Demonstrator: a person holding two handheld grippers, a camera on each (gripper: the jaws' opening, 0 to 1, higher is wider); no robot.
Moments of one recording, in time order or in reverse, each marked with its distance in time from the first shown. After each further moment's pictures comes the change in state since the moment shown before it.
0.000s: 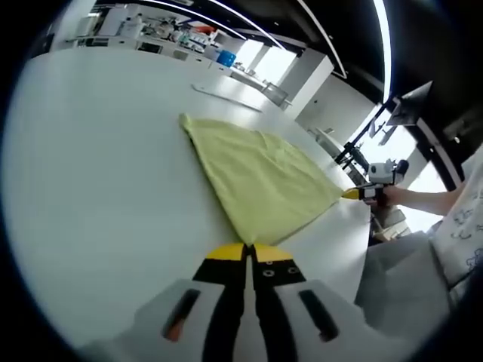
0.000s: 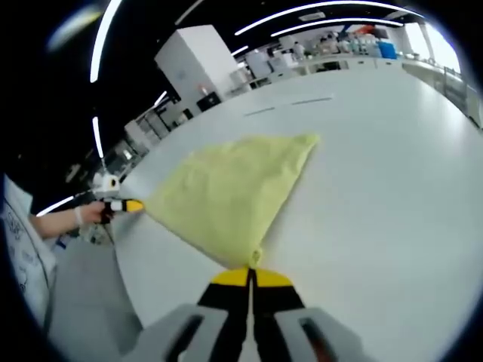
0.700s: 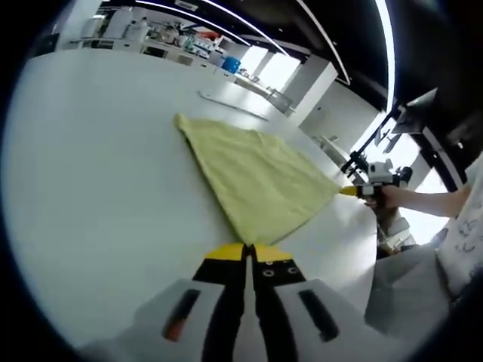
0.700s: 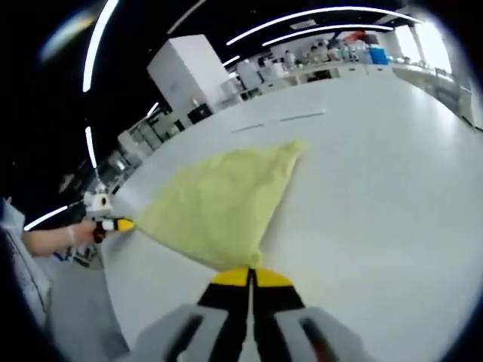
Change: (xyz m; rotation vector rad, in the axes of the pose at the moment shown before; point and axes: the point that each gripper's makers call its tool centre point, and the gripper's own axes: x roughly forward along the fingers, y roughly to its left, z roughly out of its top) left arm 0.015 0.025 0.026 -0.021 -0.048 0.029; right arm 0.028 -0.028 0.050 0.009 -0.055 -0.021
